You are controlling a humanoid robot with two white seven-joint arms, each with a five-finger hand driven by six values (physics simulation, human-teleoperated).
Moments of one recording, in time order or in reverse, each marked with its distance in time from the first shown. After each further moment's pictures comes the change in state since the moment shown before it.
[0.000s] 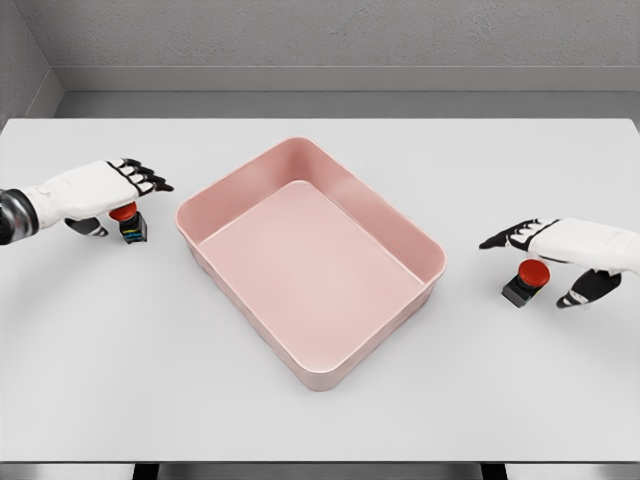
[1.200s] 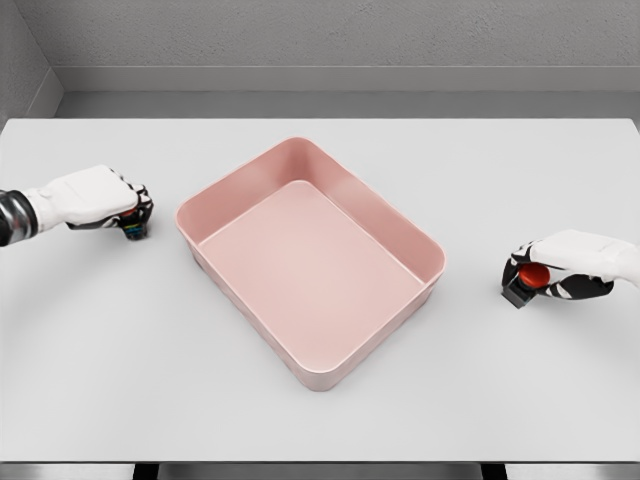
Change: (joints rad) left arm 0.005 0.031 -0.011 -0.054 -0.003 -0.001 -0.040; right arm -0.006 0.003 0.056 0.008 0.017 0.105 -0.002
